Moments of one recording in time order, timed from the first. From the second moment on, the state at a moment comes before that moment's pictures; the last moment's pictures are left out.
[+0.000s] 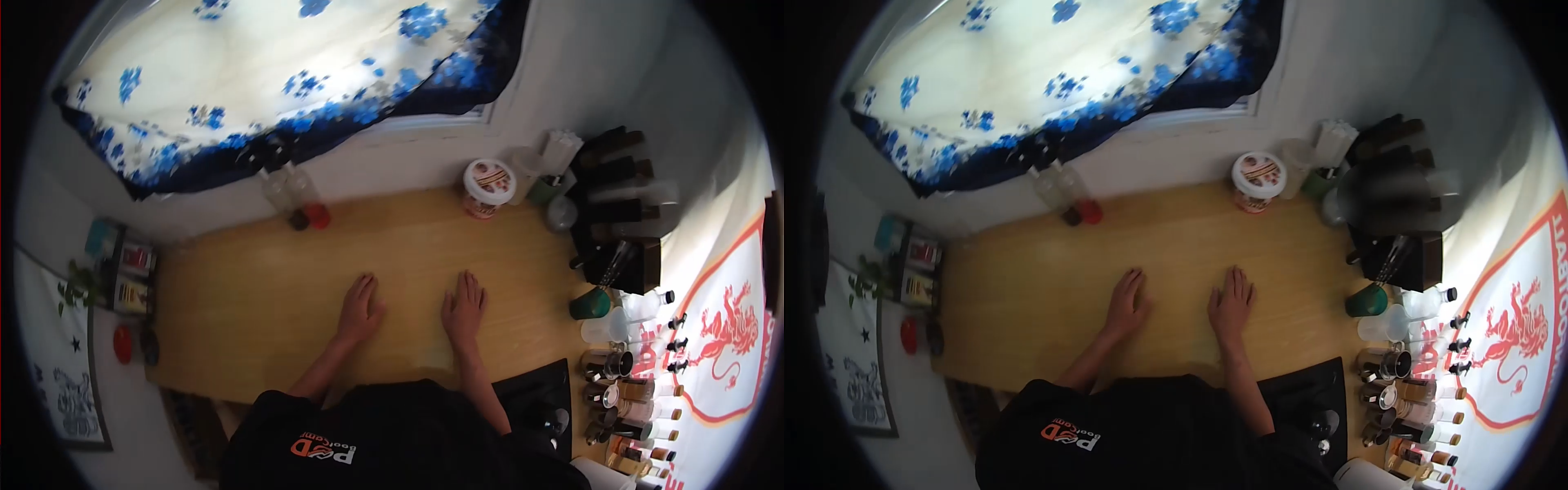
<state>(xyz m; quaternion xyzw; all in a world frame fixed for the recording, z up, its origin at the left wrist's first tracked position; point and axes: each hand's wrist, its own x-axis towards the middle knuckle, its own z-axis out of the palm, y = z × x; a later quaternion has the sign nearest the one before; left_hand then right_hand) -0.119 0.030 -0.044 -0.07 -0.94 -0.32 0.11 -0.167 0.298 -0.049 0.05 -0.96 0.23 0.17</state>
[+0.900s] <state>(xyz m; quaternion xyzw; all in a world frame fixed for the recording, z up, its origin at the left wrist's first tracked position) 0.174 -0.073 -0.066 0.35 -0.88 -0.19 0.27 -0.144 0.296 -0.040 0.12 -0.94 0.24 0.19</state>
